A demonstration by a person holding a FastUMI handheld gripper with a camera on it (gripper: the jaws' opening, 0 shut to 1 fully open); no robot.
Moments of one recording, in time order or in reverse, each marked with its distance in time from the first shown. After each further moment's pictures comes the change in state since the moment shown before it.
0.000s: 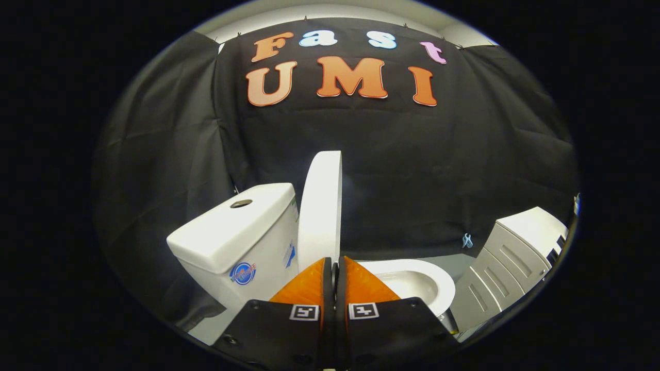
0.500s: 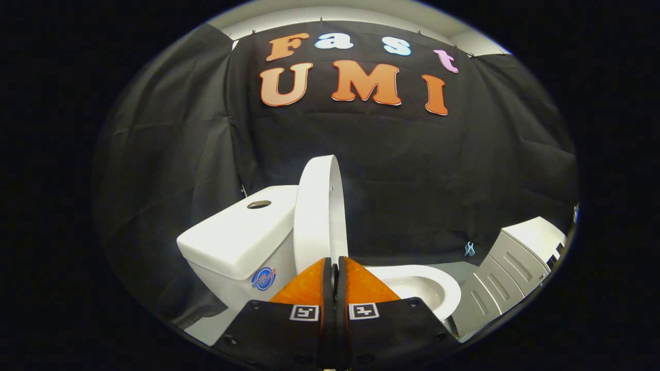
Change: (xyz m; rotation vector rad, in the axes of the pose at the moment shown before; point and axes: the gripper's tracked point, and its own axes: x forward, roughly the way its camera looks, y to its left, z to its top) arm 0.005 0.047 0.002 -0.072 -0.026 0.012
